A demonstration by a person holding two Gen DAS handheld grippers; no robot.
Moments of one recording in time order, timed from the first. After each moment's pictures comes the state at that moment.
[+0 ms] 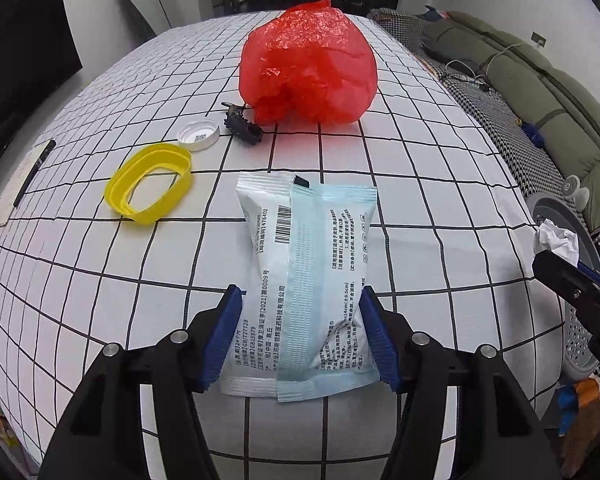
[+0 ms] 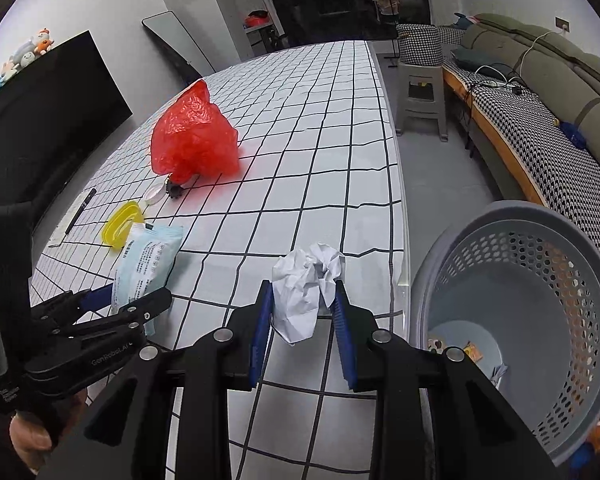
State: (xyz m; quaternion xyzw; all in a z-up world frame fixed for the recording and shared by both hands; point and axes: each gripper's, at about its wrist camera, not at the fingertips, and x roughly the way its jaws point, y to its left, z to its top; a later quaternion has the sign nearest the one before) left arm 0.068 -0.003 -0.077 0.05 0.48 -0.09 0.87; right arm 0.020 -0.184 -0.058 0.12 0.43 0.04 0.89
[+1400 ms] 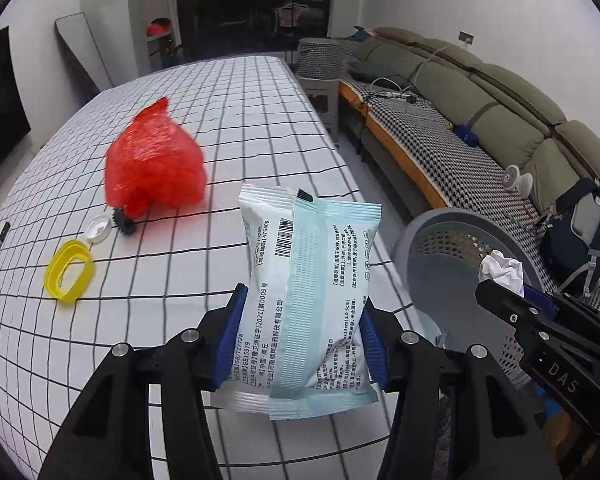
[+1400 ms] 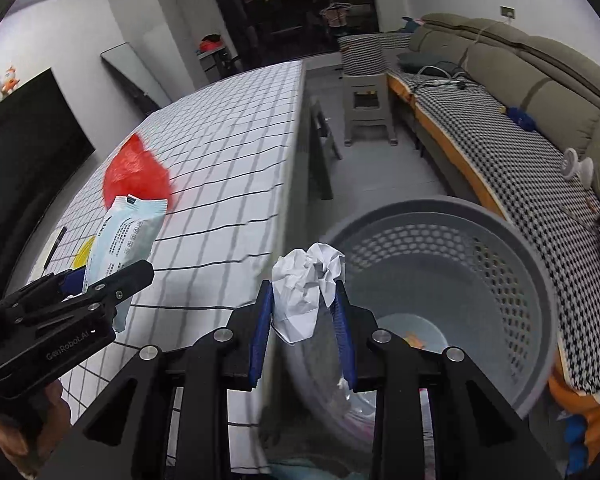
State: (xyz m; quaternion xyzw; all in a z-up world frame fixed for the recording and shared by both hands) left arm 0.036 -0.112 -0.023 0.08 0.42 -0.20 0.88; right arm -0.035 -0.273 -0.040 0.16 0.40 -0.04 0.90
